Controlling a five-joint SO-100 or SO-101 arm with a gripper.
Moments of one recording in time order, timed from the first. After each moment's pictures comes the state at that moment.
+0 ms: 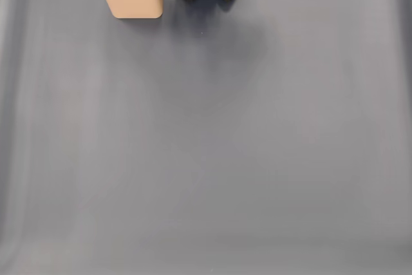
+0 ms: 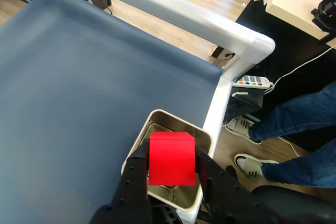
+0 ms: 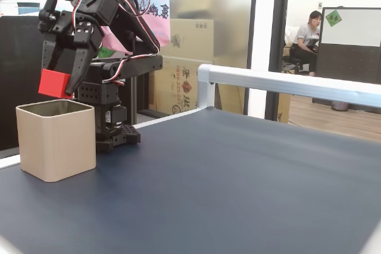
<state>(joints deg) 83.8 170.8 133.2 93.0 -106.3</state>
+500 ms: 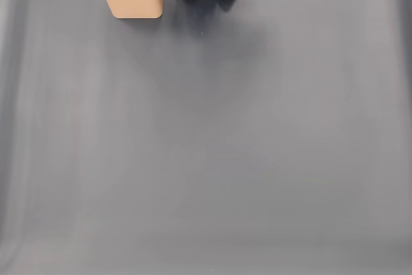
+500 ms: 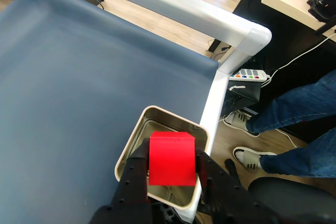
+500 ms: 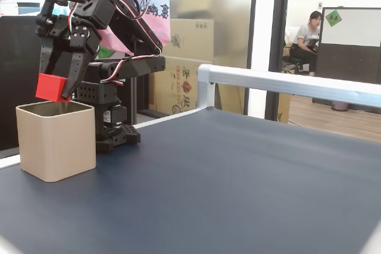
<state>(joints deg) 86.3 171.4 134.9 92.0 -107.0</state>
